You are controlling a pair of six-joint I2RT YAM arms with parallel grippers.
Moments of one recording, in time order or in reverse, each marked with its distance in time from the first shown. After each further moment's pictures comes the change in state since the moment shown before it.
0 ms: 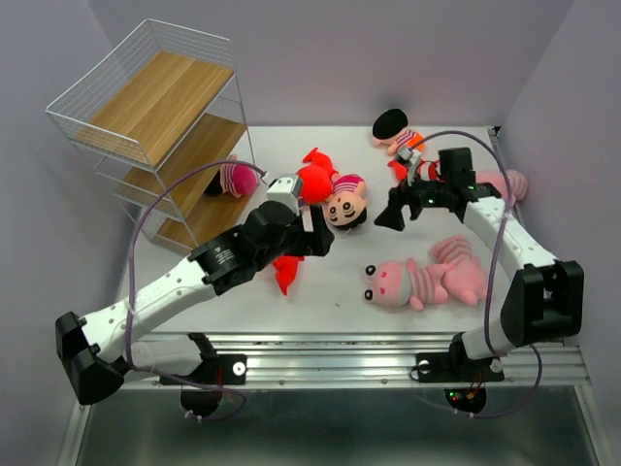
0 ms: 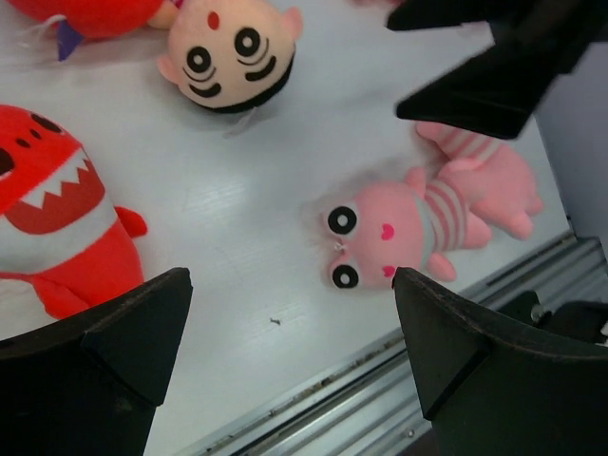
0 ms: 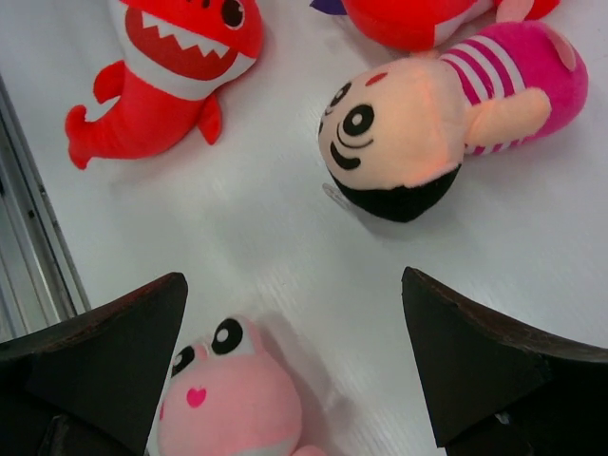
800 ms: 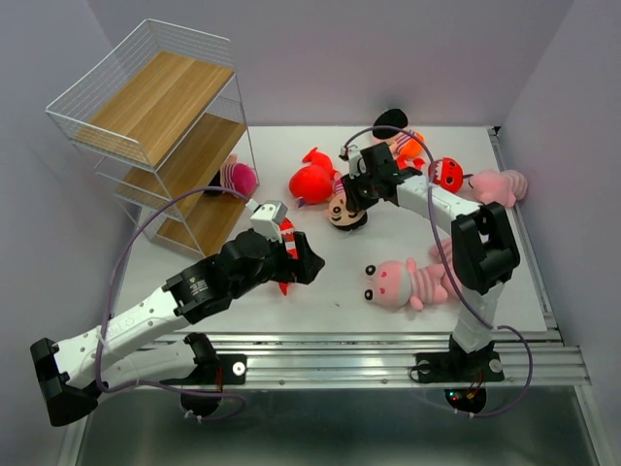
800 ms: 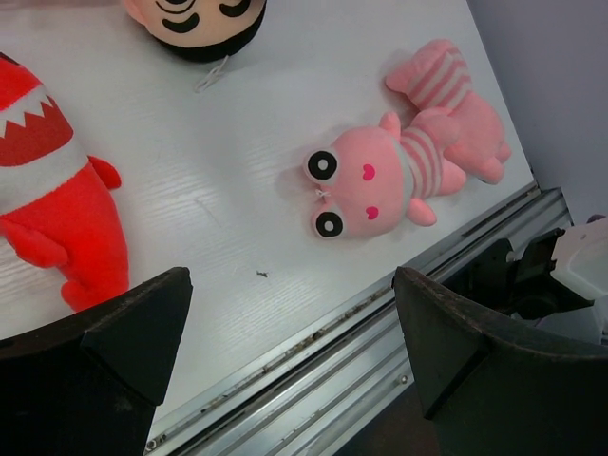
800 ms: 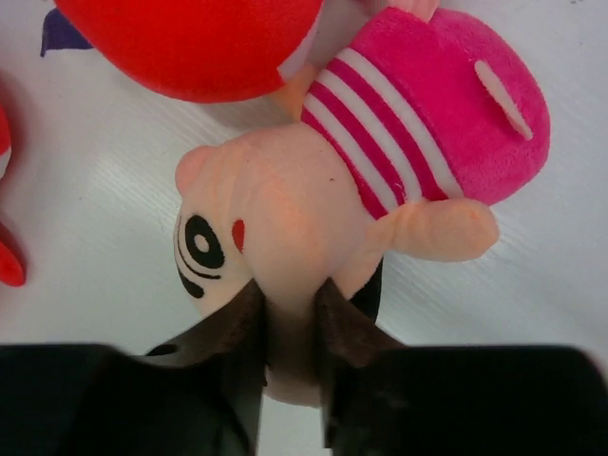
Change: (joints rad) left arm -0.073 -0.275 -0.230 0.031 0.057 -0.040; right arm 0.321 0.467 0.319 0.084 0.691 0.277
